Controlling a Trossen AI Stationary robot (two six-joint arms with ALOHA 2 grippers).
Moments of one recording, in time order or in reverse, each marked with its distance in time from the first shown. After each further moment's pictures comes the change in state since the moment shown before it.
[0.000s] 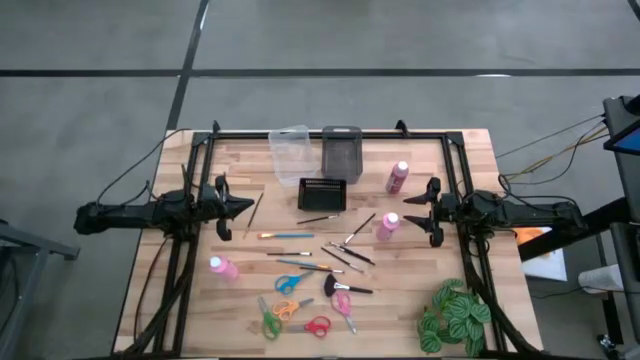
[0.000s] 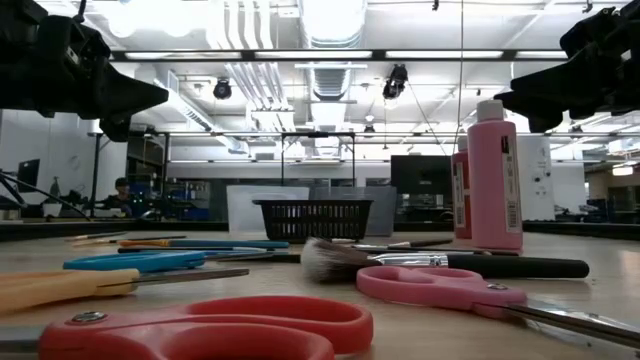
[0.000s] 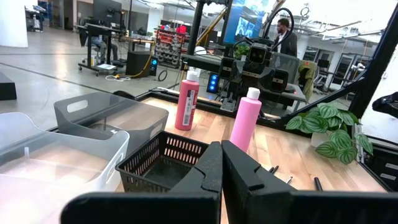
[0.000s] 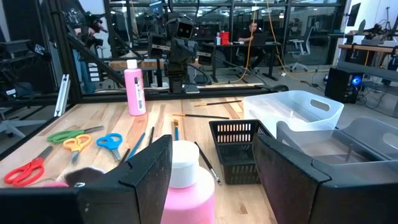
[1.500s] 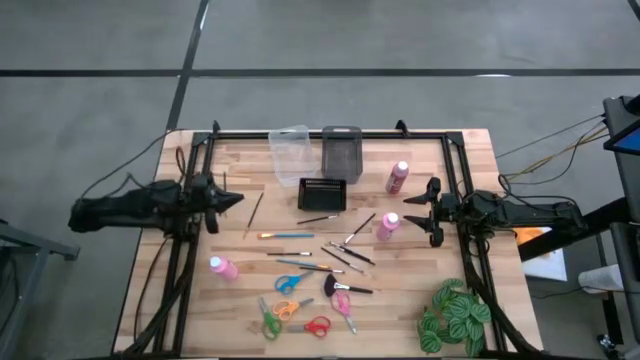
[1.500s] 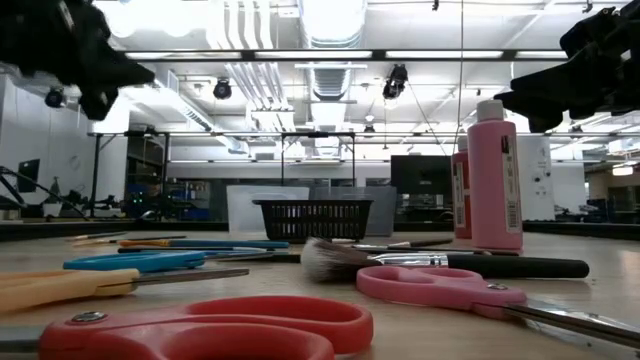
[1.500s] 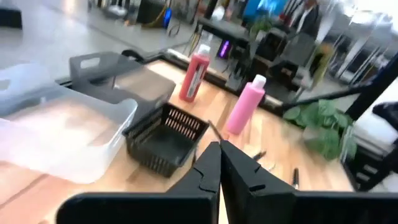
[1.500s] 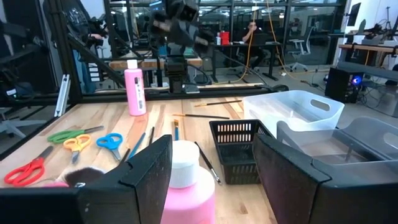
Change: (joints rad) left arm 0.004 0.110 0.365 -0.467 -0.016 -0.231; right arm 0.000 0.000 0.000 0.000 0.000 0.000
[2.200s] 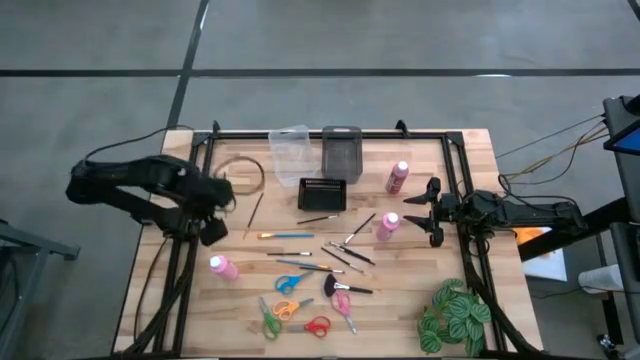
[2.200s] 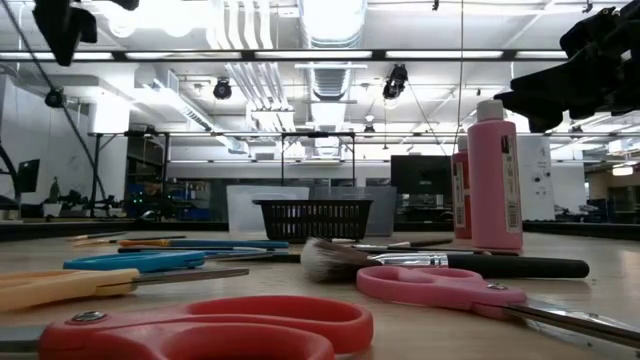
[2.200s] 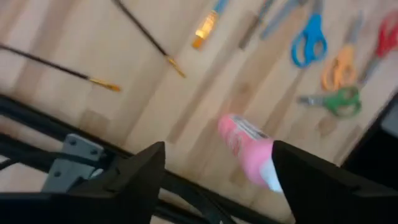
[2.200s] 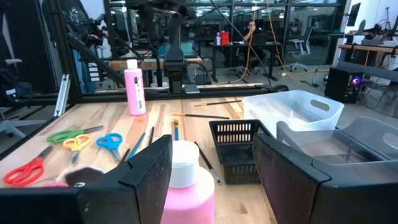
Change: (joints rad) left arm -0.116 0.959 0.898 -1.146 0.309 -0.251; right arm 0.000 0.000 0.000 0.000 0.000 -0.001
